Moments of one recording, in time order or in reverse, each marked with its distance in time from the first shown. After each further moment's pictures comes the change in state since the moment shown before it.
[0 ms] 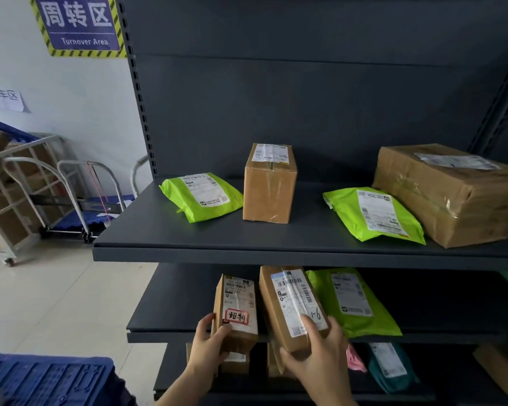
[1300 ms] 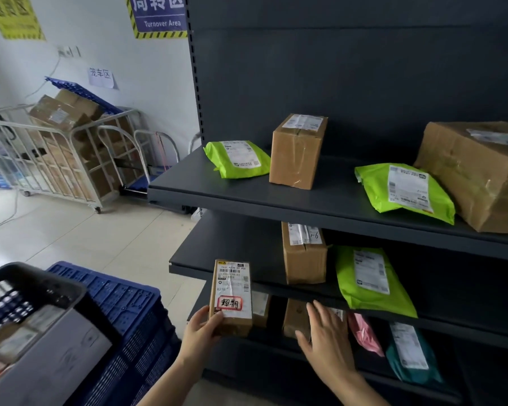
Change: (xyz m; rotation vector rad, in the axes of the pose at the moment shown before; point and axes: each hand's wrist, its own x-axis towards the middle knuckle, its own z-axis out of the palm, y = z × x) left_hand -0.092 -0.055 -0.025 -0.062 0.213 0.128; right_hand -0.025 0.051 0.000 -0.303 -0.234 -0.408
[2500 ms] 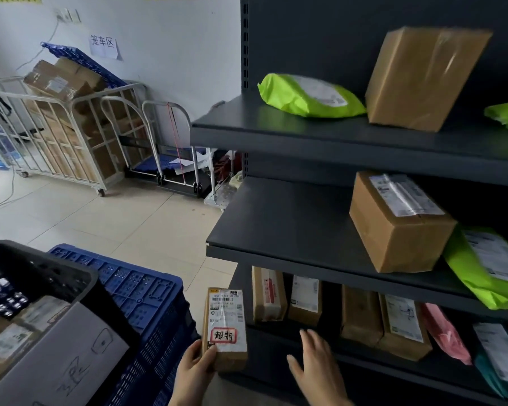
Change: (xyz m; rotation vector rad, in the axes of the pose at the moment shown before) left_hand 0.110 -0.101 -0.152 0.010 0.088 -0.176; right_hand 0.042 -0.137 0.179 0.260 -0.416 0.134
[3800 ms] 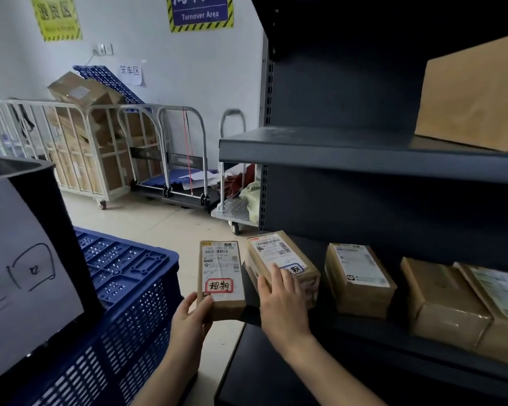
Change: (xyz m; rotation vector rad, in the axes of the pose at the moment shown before) left_hand 0.212 -0.118 -0.029 -0.237 -0.046 0.417; right_hand 0.172 -0.036 0.175 -0.377 0.742 -0.402
